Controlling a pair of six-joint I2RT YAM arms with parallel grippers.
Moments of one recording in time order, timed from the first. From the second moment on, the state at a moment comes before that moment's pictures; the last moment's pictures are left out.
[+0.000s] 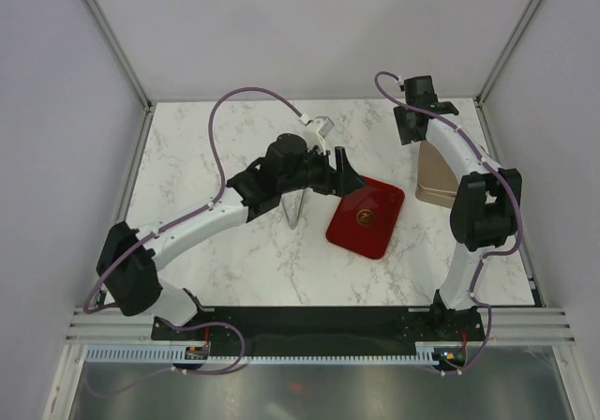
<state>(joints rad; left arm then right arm) -0.84 1.53 1.22 0.01 0.23 -0.62 0.14 1.92 1.67 -0.65 0.35 -0.13</state>
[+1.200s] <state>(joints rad) -0.84 1.10 1.11 -0.34 -0.05 -0.32 0.13 2.01 1.57 -0.64 0.47 0.04</state>
